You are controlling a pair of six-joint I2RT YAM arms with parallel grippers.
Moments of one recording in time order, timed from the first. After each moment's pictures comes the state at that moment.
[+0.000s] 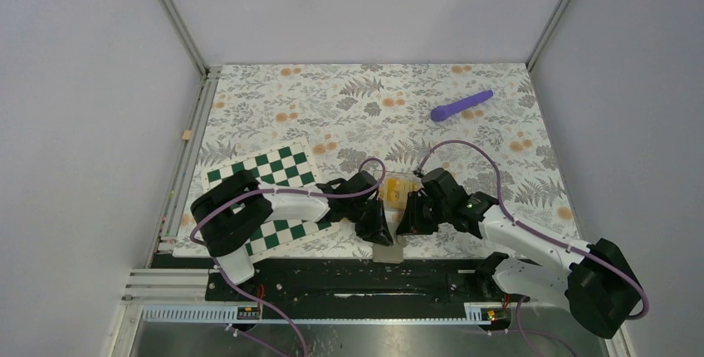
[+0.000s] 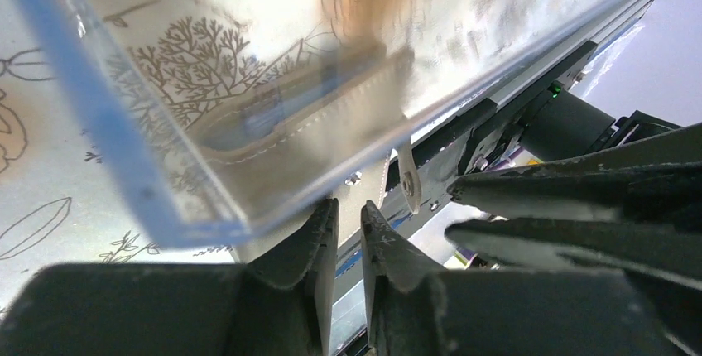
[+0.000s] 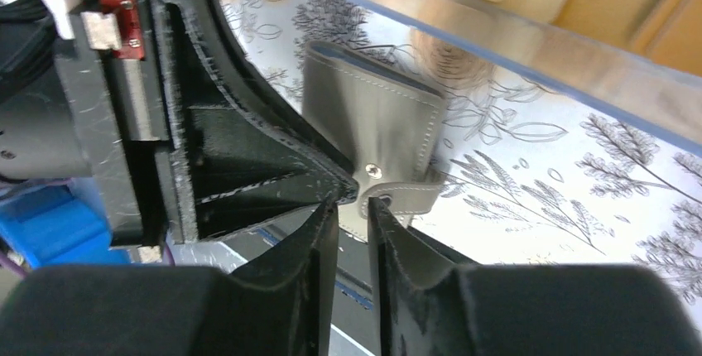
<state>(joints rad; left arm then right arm) -1.00 1.72 0.82 -0.04 0.43 -1.14 0.71 1.07 0.51 -0.40 -0.32 0.77</state>
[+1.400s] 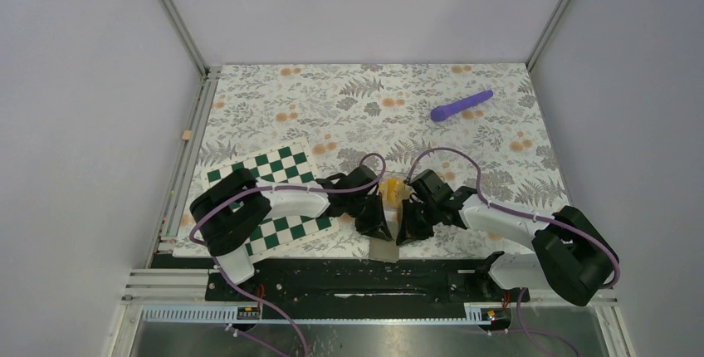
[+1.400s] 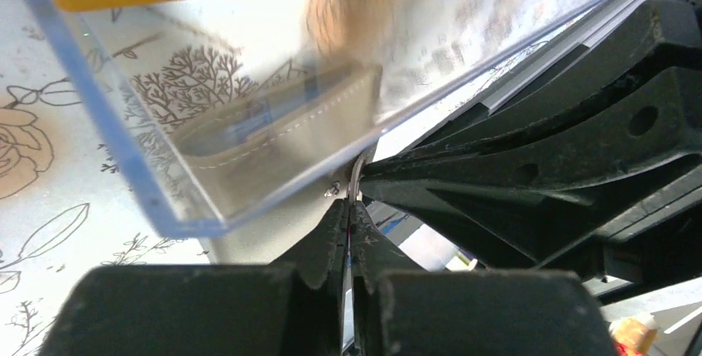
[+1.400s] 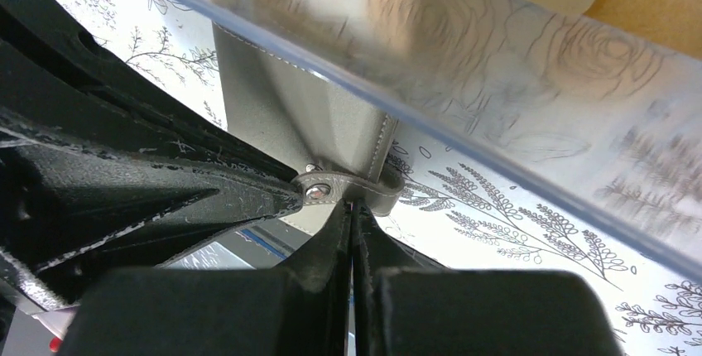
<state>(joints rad) -0.98 1.72 0.85 -0.08 0.45 -1.10 0.71 1.29 0.52 -0.38 -0.39 0.73</state>
